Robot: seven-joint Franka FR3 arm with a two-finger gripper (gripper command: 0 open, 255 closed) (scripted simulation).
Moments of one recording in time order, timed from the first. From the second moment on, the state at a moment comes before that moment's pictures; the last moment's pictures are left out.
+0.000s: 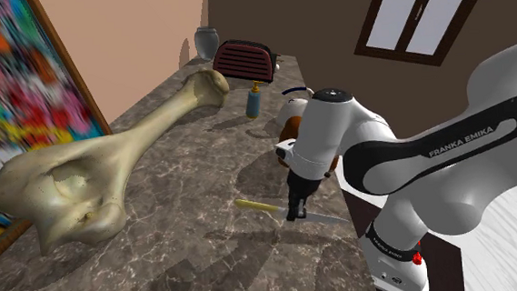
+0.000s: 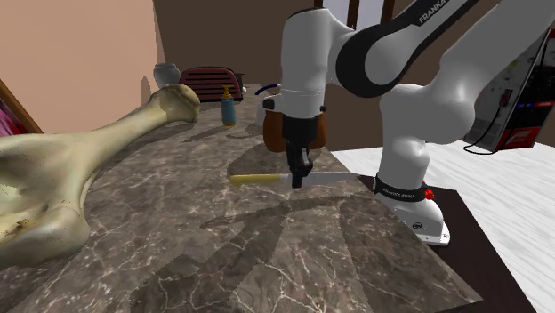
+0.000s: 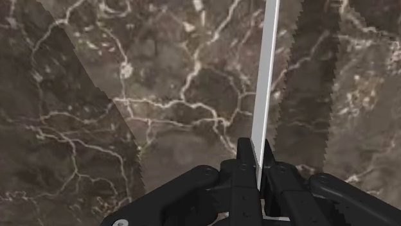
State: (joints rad) arm 0.37 -0.69 0.29 -2.94 0.24 2.27 -0.12
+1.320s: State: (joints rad) arm 0.35 -0.84 0.24 -2.74 0.19 1.93 -0.11
